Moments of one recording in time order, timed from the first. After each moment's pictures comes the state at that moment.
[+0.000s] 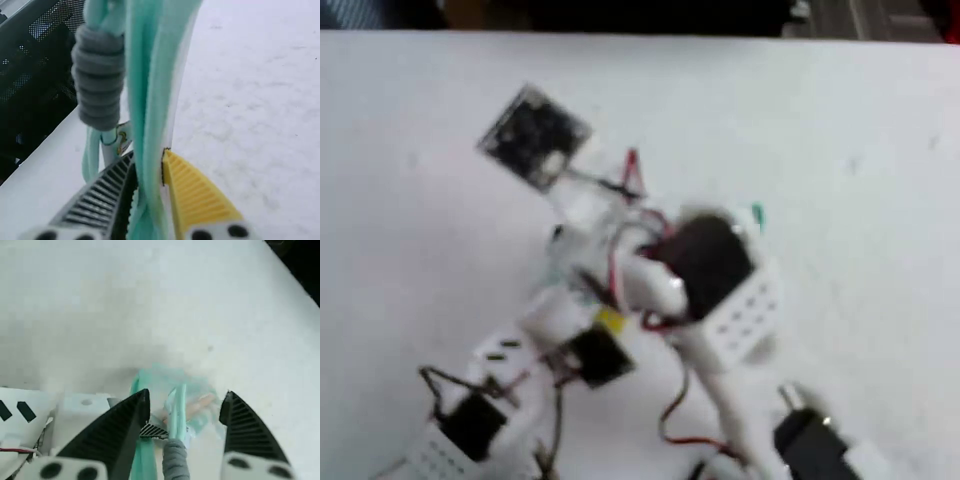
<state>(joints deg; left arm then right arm) 31.4 -104.7 94.2 39.5 -27.8 -46.6 -14.9 -21.4 97.6 17.5</state>
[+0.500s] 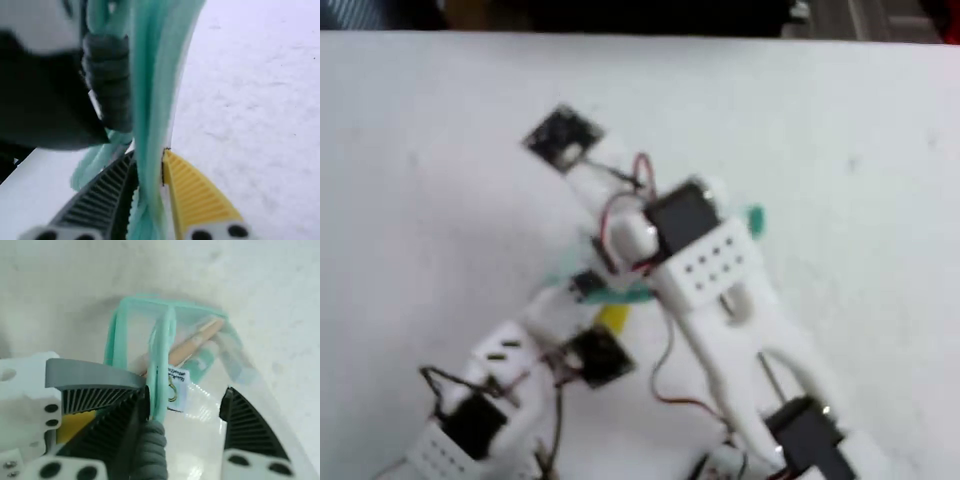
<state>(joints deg) 31.5 -104.7 94.2 39.6 -27.8 -38.9 -12.1 -6.2 97.6 17.4</state>
